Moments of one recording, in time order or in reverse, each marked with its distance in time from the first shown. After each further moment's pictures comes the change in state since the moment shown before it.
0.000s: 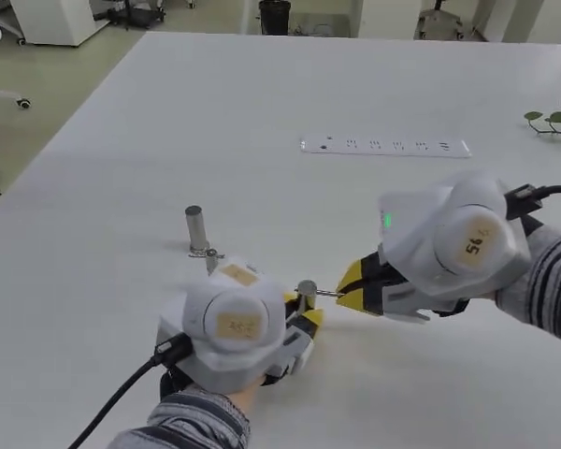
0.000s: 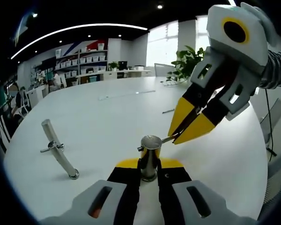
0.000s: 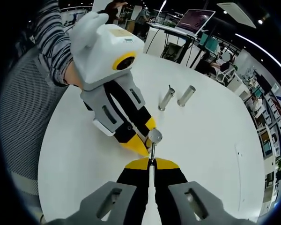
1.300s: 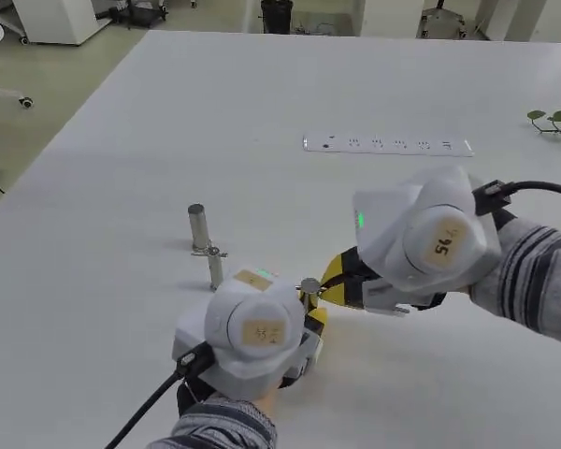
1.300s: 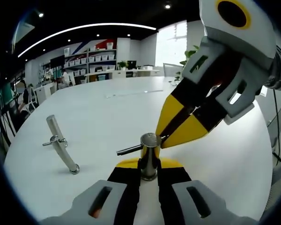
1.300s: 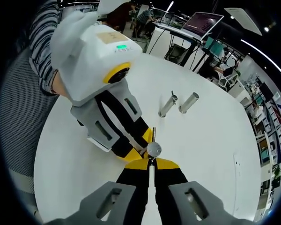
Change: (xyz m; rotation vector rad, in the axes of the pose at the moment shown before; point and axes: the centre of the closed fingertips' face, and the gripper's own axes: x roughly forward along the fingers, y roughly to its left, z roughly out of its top) left arm 0.002 0.002 -0.002 -0.016 0.001 0.081; right arm 0.010 -0.004 0.013 -0.041 0.004 -0.001
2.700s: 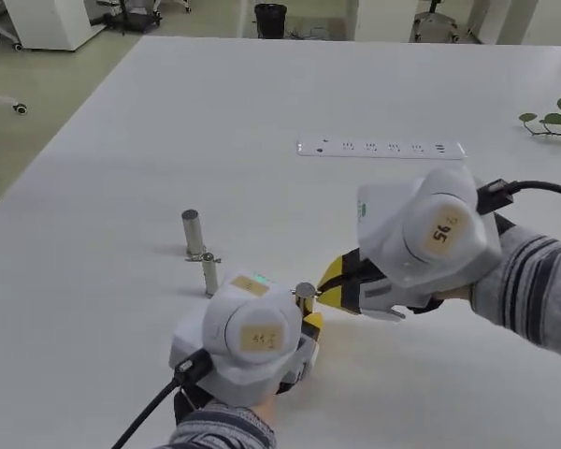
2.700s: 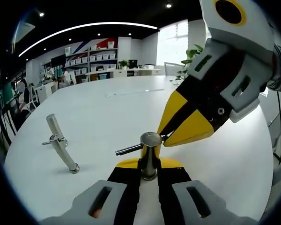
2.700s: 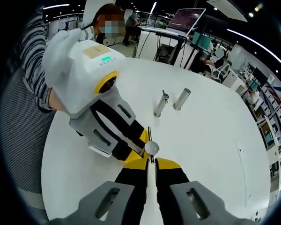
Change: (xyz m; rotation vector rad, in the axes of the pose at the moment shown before) left arm 0.001 0.000 -0.002 -0.003 0.010 0.011; right arm -0.004 -0.001 -0.001 0.142 -0.031 -0.014
